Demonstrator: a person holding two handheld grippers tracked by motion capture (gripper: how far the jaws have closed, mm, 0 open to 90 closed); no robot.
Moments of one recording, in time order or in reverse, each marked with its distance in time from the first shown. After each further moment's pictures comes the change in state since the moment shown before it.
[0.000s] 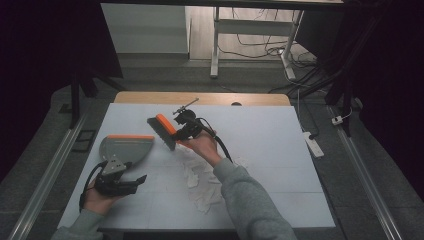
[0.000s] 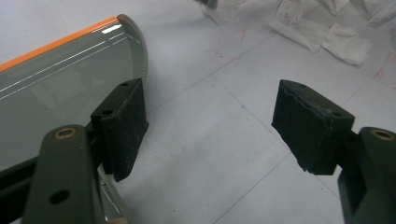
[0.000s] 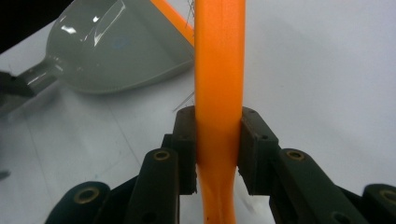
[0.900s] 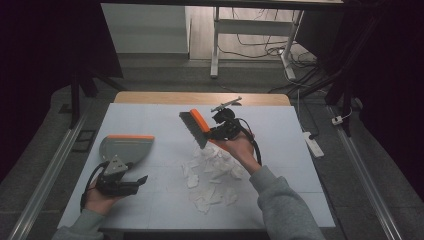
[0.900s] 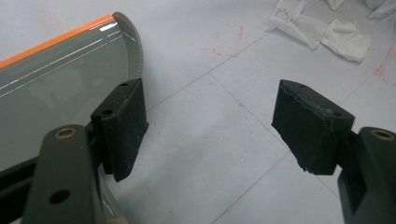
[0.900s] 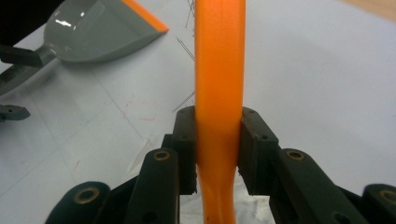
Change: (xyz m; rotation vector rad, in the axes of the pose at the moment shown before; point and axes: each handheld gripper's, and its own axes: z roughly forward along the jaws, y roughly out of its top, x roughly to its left) left arm -0.002 0.001 0.002 0.012 -0.001 0.012; right arm -0.030 -0.052 -0.104 -0.070 -0.085 0.054
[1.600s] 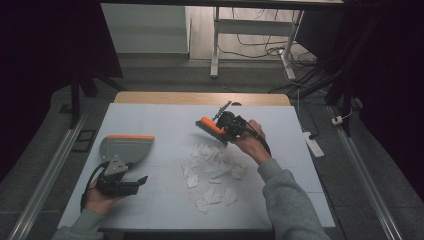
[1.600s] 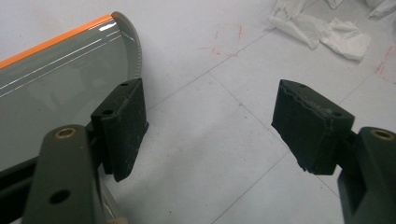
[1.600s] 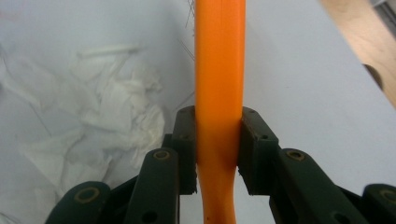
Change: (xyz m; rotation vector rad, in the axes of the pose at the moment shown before) left arm 0.000 -0.001 0.000 -0.001 -0.001 0.000; right arm -0.029 -0.009 0.023 0.268 -0.265 -0.360
